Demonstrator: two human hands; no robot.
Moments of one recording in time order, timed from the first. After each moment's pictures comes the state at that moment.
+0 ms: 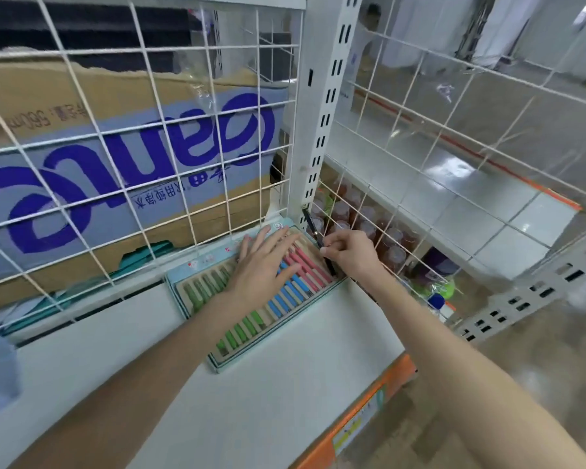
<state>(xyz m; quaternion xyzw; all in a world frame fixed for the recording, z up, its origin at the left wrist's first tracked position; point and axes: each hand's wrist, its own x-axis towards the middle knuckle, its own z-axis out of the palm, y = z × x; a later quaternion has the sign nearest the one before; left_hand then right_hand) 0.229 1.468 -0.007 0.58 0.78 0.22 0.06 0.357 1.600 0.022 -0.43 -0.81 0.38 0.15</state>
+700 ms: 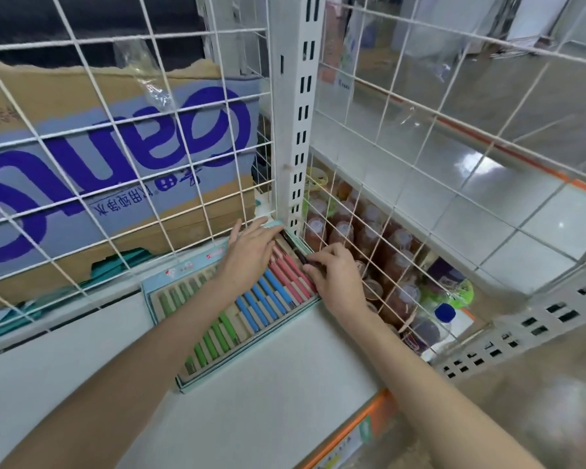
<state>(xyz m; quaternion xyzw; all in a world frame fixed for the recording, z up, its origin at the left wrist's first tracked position) 0.211 1.512 -0.022 0.55 0.79 0.27 -0.02 0.367 1.595 -0.021 -0.32 -0.89 0.25 0.23</state>
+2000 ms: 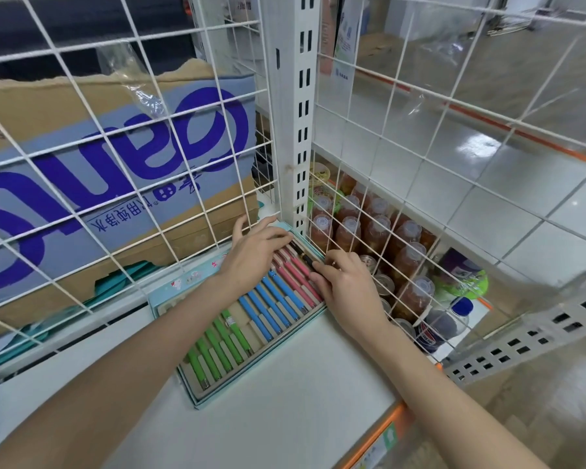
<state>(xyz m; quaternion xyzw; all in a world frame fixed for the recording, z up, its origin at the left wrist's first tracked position) 0.188 1.520 -0.026 0.64 0.74 0.19 -0.07 0.374 1.589 -0.038 -0.26 -0.92 0.08 0.29</state>
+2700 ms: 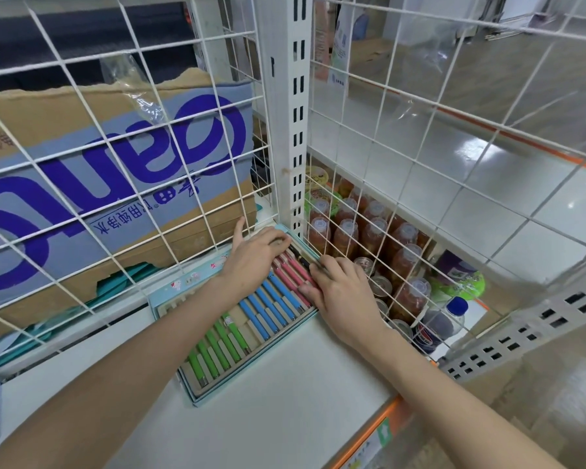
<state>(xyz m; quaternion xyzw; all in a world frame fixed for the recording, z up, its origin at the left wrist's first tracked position) 0.201 1.519 -0.011 0.62 0.78 0.03 -0.05 0.380 1.580 -0.035 -0.27 -0.93 -0.01 0.23</state>
